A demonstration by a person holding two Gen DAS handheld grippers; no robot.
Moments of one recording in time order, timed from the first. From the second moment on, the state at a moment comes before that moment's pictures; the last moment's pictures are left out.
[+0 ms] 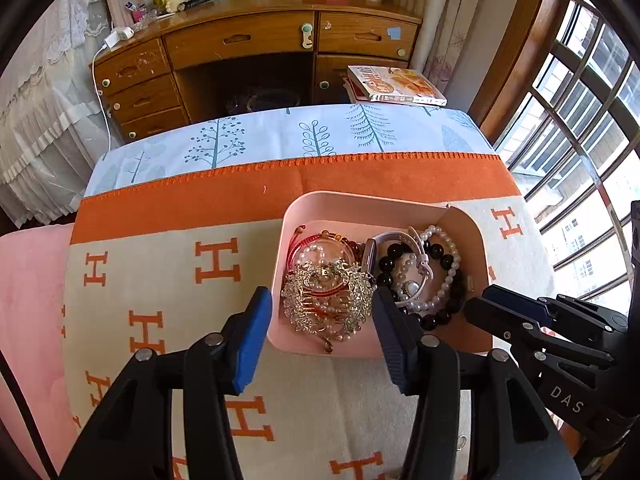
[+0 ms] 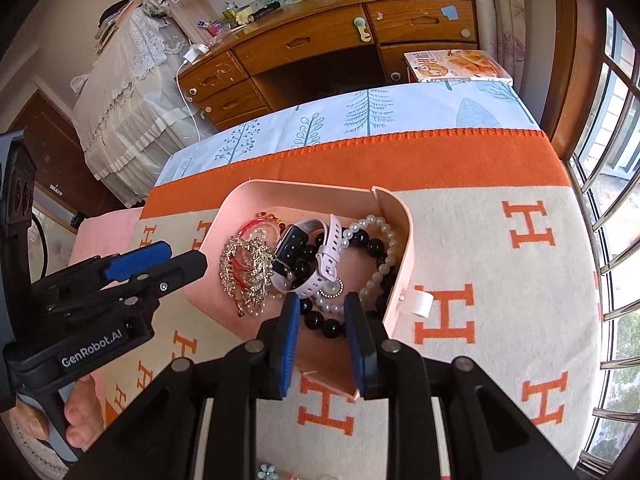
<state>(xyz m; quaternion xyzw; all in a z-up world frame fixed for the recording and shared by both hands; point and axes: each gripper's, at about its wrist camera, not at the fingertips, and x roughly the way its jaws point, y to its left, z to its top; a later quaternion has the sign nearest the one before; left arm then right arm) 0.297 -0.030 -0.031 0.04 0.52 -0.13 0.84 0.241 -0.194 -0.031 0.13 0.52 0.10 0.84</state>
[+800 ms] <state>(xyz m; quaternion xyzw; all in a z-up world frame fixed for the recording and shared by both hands) 0.156 -0.025 -0.031 0.06 0.47 -0.17 0.86 0.083 -0.185 -0.019 0.09 0.48 0.13 0.87</state>
